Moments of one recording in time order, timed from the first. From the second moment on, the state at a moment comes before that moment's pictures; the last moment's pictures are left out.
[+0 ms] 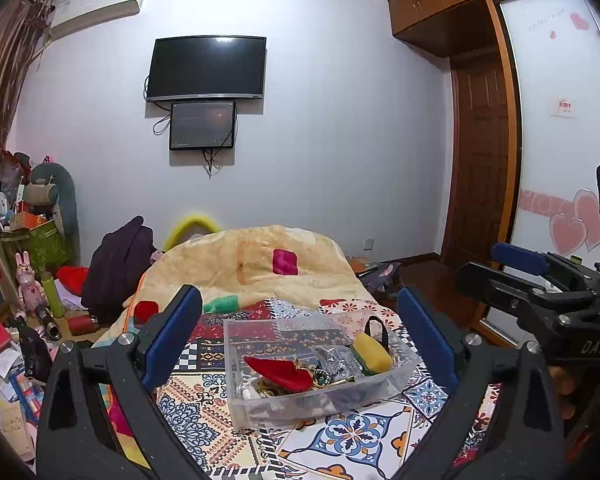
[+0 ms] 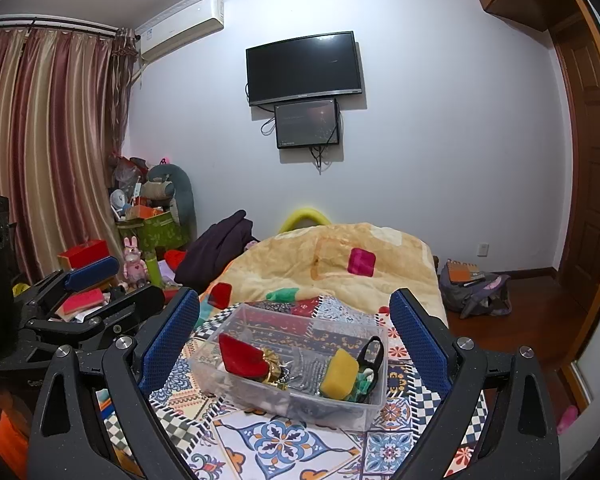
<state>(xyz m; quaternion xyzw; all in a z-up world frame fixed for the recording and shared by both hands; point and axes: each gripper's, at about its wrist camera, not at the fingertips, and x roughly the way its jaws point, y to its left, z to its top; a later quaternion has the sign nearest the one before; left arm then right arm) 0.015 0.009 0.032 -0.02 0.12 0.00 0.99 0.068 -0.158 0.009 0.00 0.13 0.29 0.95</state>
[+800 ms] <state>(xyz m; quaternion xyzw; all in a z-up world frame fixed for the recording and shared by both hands) 0.017 0.014 0.033 -0.03 0.13 -0.01 0.99 0.071 -0.159 0.009 0.00 0.14 0.28 0.95</state>
